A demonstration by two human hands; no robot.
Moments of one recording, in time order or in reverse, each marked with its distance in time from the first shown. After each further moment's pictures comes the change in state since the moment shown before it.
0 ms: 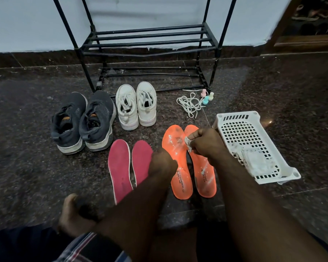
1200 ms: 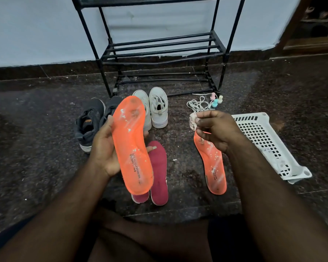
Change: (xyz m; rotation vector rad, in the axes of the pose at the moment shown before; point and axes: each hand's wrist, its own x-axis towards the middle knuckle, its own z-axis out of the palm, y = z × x) left_hand -0.049 -0.084 -0.180 -1.718 -0.514 0.058; right_hand -0.039 -0.061 -0.023 0.628 -0.202 -0.015
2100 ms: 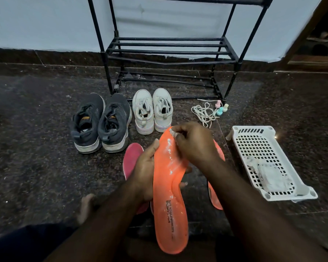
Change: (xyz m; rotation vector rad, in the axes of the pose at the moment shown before) left_hand 0.034 -0.073 0.005 -0.064 -0.119 -0.316; right_hand -0.003 0.022 0.078 -1.021 0.073 -0.539
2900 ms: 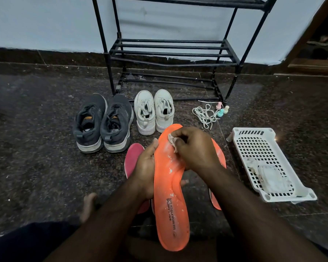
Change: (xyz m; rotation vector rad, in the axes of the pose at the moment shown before) left_hand 0.003 0.003 -0.001 -0.010 0.040 0.085; right_hand -0.014 -0.008 0.006 0.108 -0.028 0.052
